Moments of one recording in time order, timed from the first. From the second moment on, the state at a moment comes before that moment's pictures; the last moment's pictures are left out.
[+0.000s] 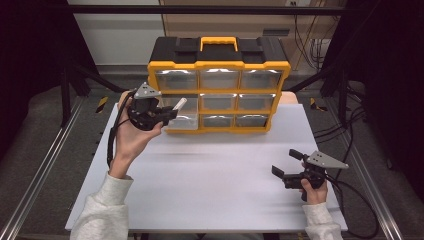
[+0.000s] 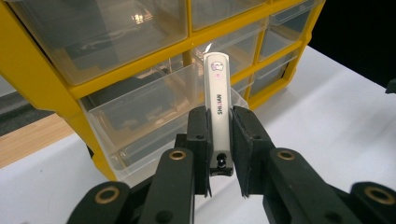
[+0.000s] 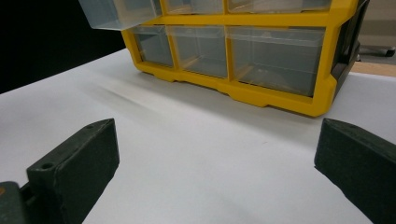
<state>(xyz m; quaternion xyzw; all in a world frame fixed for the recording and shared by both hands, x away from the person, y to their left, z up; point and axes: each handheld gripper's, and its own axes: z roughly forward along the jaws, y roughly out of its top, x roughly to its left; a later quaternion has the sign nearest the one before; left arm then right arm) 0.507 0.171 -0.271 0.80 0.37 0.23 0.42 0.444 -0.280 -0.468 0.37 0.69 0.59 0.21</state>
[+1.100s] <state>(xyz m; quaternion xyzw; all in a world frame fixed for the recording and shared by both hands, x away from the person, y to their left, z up) 0.549 0.175 -0.277 0.80 0.37 0.24 0.40 0.445 -0.280 -0.469 0.37 0.69 0.59 0.21</state>
